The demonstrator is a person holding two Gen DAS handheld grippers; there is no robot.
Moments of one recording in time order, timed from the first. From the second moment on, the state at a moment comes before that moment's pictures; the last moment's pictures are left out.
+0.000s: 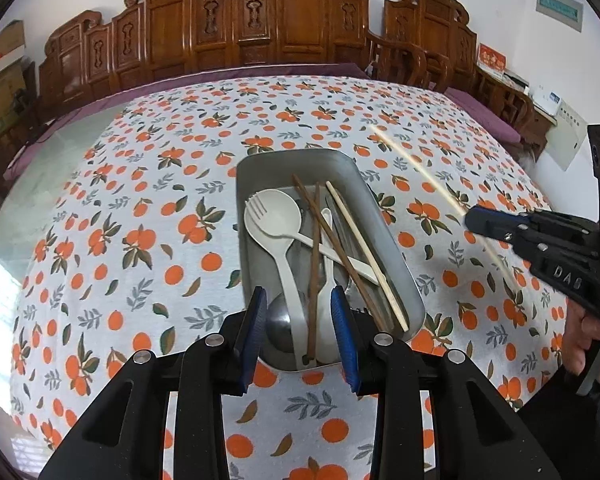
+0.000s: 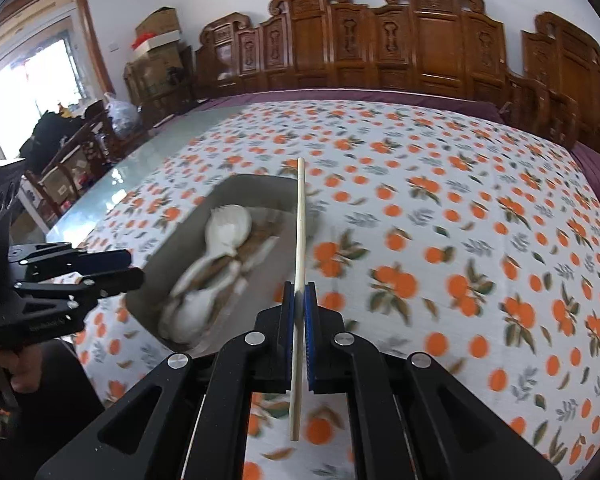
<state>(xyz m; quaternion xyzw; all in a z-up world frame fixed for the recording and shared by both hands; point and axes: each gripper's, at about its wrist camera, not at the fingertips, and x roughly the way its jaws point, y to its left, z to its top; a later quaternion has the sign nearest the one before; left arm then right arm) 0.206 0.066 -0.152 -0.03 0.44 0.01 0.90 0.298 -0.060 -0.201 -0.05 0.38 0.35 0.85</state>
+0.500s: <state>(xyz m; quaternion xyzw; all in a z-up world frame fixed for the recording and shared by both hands) 0.190 0.100 -0.128 -0.04 0.42 0.03 0.91 0.296 0.020 -0.209 -0.05 0.41 0.36 0.84</state>
